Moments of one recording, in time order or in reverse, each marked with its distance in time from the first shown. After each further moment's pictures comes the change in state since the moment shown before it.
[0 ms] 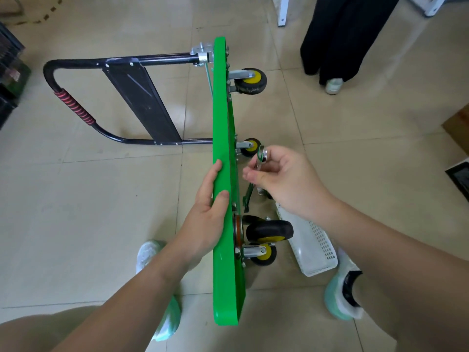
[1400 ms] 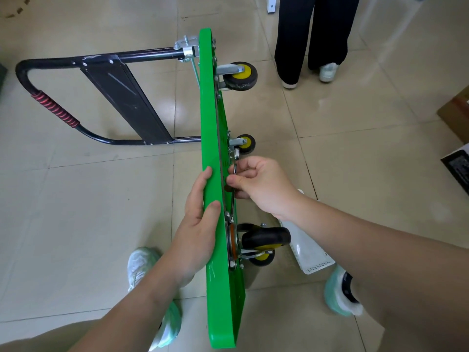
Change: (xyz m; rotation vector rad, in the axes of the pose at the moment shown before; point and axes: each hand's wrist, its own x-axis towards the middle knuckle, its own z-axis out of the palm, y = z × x) left_hand -0.001 0.007 -0.001 0.059 0.026 0.001; right_hand 0.044 0.047 0.022 0.157 -0.020 0.184
